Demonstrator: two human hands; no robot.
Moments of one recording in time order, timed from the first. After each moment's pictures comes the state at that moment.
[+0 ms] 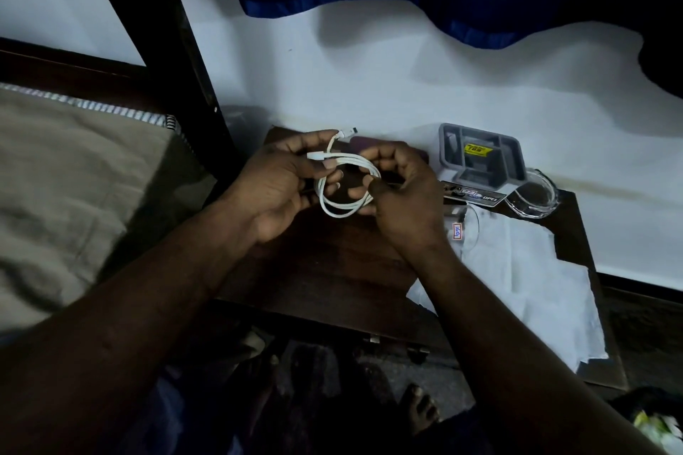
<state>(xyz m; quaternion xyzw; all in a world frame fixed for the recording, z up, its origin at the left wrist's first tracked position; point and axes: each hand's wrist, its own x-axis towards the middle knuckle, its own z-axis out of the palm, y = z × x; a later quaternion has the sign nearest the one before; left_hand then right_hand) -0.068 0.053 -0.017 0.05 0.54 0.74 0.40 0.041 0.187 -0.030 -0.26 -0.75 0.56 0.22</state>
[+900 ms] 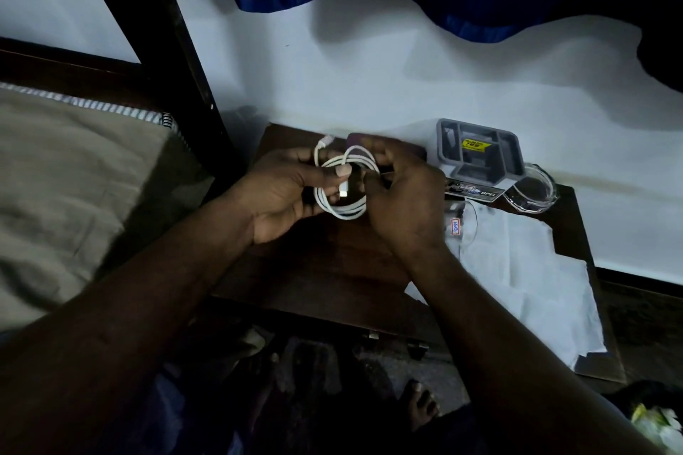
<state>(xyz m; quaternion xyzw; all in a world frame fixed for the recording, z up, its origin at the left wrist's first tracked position) -0.063 0.053 -0.022 0.06 0.55 0.69 0.47 0.042 0.188 -0.027 -0.20 -0.86 0.36 0.28</state>
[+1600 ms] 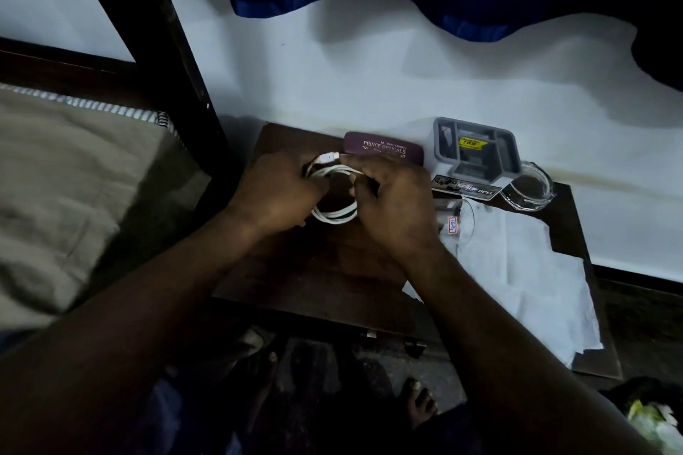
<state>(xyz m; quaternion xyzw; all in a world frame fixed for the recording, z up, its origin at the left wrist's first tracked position) -0.063 0.048 -0.027 0.26 0.85 0.40 0.19 0.046 0.189 -0.031 -0.11 -0.91 0.30 0.25</state>
